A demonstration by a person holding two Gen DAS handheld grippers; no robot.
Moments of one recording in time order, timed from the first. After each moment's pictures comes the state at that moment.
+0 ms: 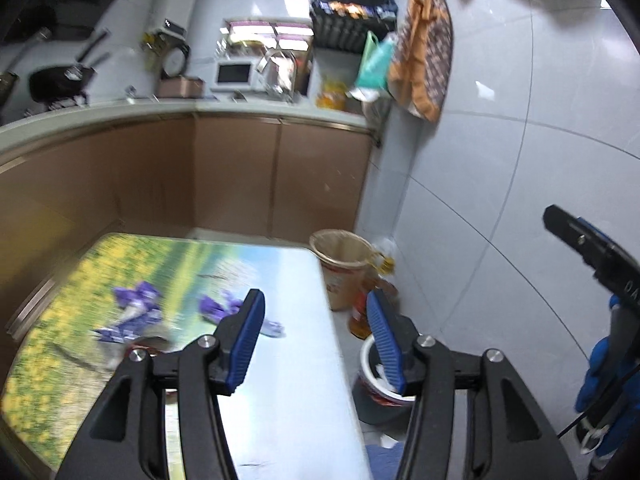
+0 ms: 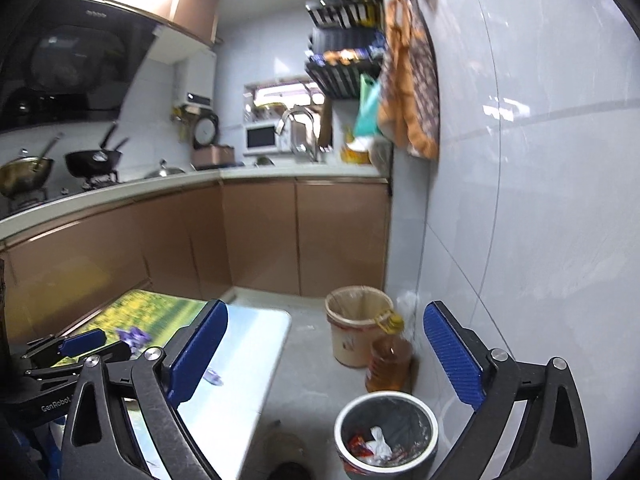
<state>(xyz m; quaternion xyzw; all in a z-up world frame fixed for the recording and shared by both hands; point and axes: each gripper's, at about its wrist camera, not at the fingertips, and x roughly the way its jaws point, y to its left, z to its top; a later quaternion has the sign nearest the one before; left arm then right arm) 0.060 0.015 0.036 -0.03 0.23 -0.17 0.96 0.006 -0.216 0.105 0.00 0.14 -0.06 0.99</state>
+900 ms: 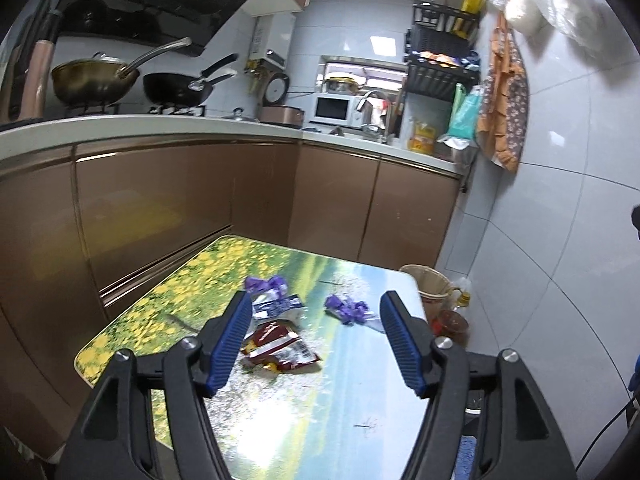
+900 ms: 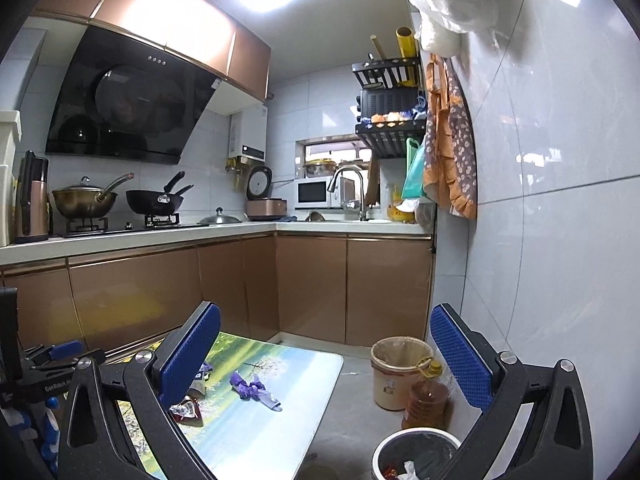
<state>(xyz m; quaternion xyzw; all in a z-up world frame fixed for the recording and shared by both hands) -0.028 0.139 0.029 -0.08 0.19 -0.01 0.98 -0.077 -0.178 0.126 0.00 0.05 0.03 1.00</state>
